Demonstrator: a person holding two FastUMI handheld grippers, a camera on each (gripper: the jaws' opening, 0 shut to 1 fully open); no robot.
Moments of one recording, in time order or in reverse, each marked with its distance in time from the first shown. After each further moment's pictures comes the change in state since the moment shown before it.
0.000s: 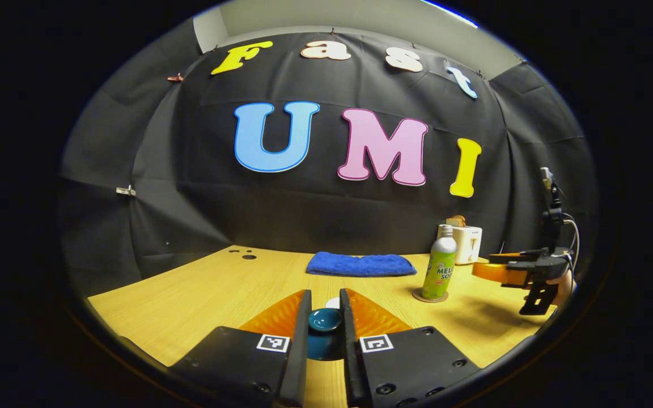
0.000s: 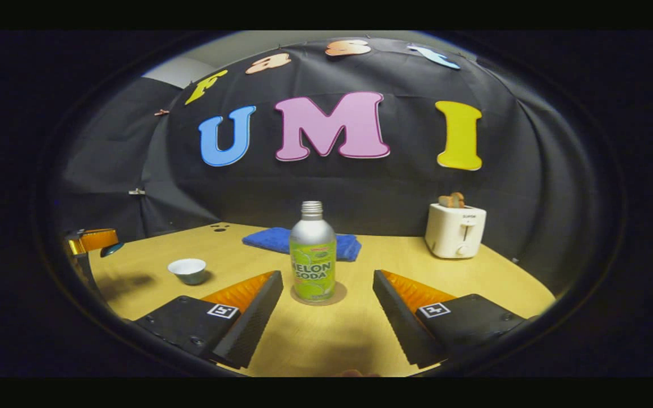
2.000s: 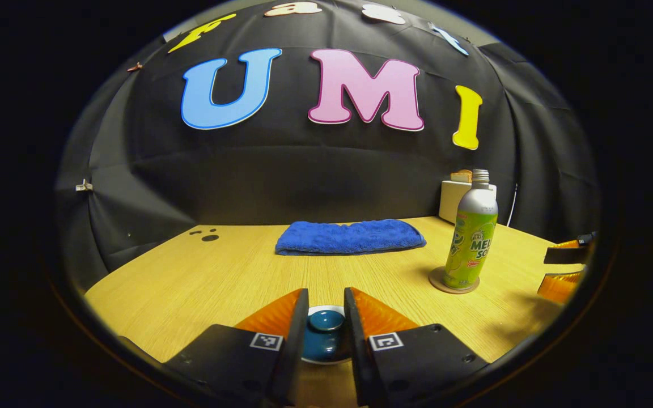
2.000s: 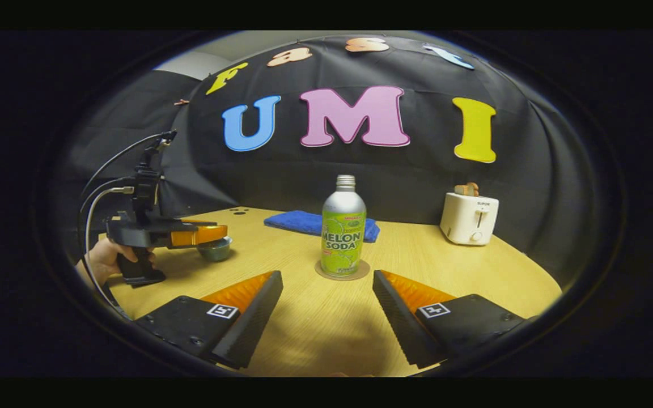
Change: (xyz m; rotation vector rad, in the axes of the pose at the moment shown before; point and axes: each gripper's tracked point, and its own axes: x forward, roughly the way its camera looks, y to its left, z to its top) left arm 0.141 -0.039 -0.074 0.089 0.193 -0.056; right arm -0.026 0.054 -0.046 -0.024 0.075 0.080
